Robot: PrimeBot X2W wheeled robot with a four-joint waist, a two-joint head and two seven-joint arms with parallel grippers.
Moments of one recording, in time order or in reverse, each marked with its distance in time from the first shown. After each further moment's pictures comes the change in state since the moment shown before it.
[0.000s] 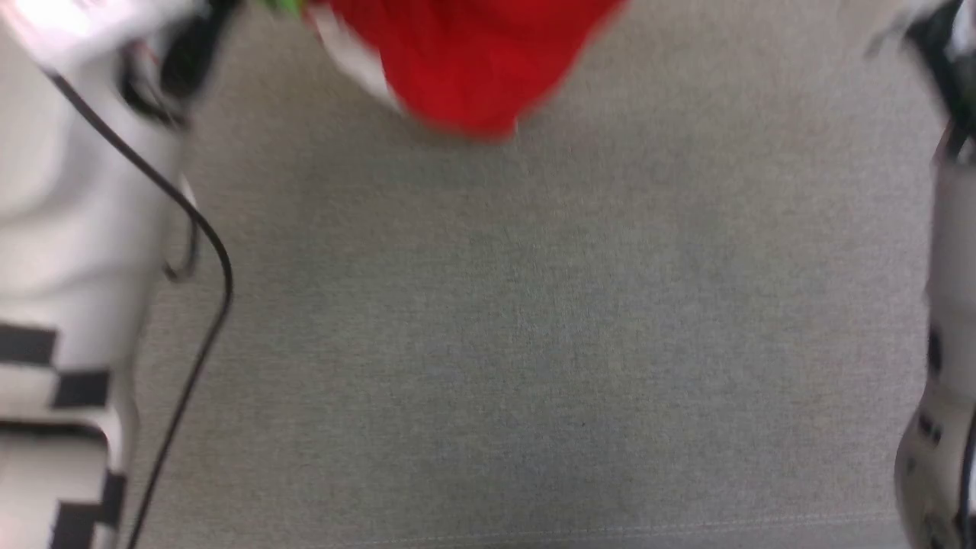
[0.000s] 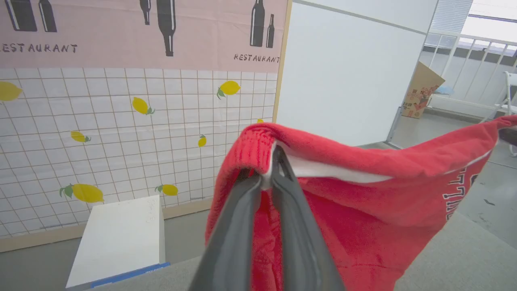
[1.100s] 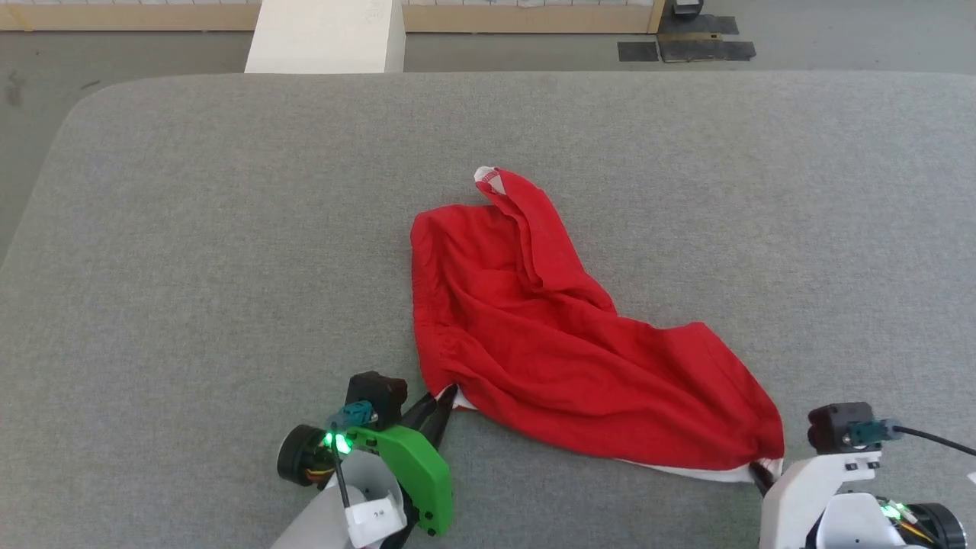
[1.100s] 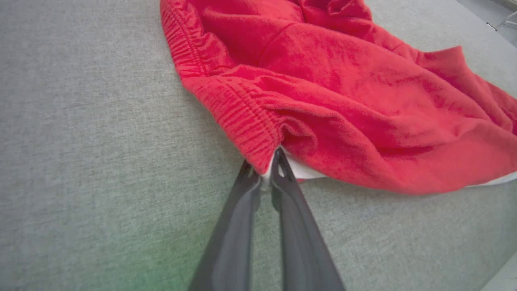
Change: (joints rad) left arm 0.835 -0.169 -0.203 0.250 0.161 0.029 -0.272; right arm 1.036 0.075 -0.065 -0.034 0.010 0.000 0.199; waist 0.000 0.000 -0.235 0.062
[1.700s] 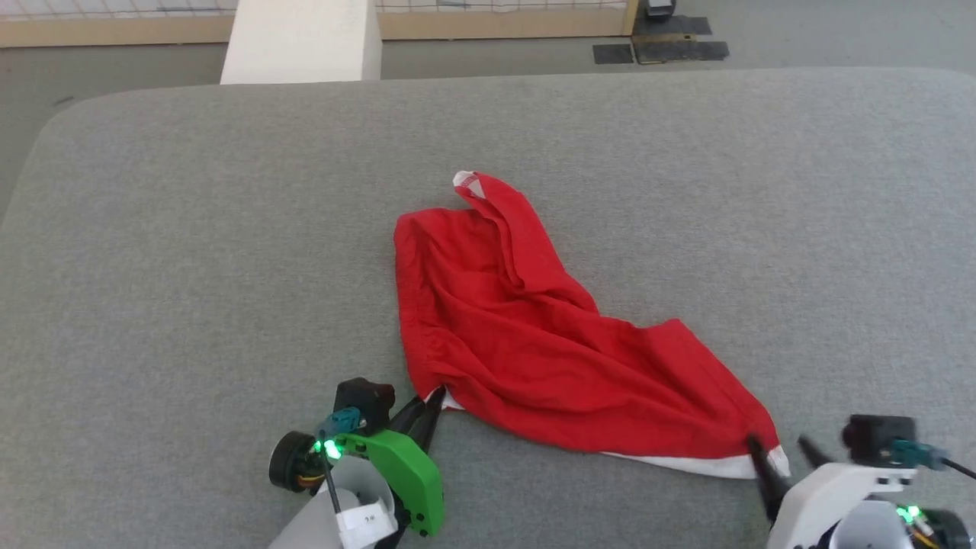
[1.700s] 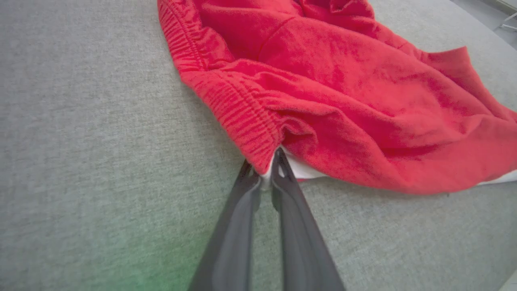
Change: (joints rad) left arm -0.014 -0.015 0.028 0.091 0.009 -0.019 -0.071; right arm -0.014 0.000 -0.041 0.096 0.061 0.000 -0.330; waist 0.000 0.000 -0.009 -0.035
